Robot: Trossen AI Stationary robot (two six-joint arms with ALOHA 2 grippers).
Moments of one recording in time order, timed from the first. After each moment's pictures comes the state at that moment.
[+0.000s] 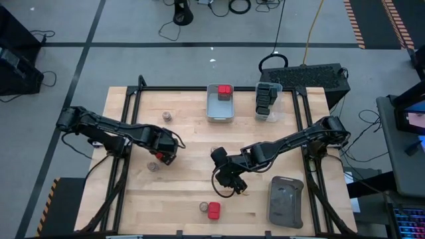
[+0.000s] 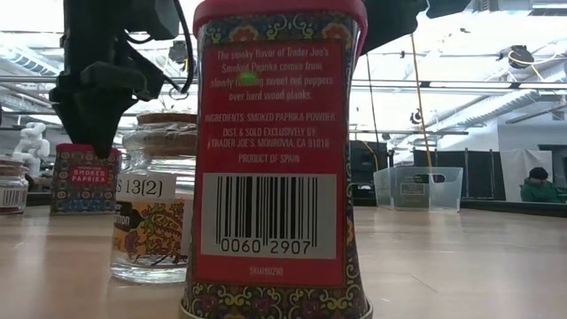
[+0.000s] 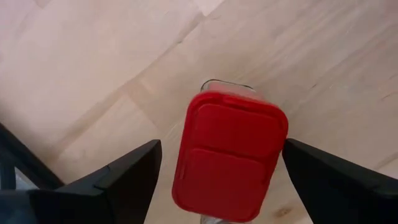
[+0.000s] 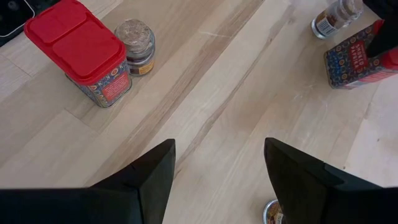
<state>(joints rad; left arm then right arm) -0.13 1.34 0.87 -1.07 -0.09 -1.01 0.29 1.78 1.38 -0.50 0.00 -0.38</state>
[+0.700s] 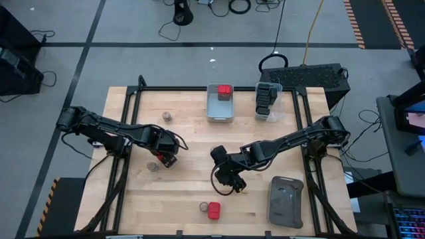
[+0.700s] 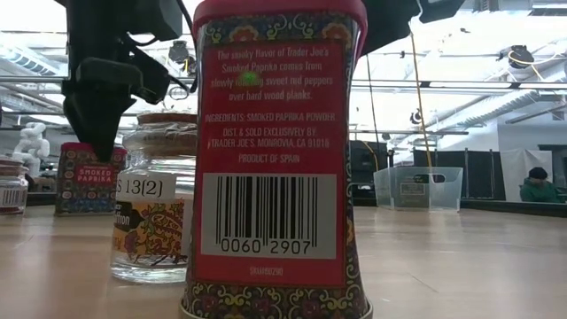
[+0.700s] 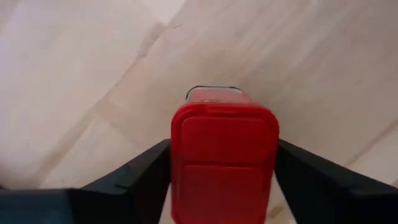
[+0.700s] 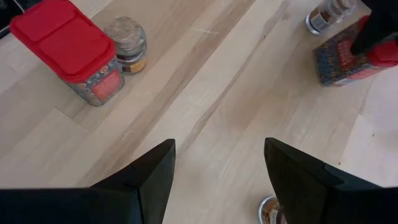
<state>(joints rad) -0.13 1.34 0.84 -0.97 -0.06 -0.86 0.28 1.78 1.38 -0.50 0.00 -0.38</state>
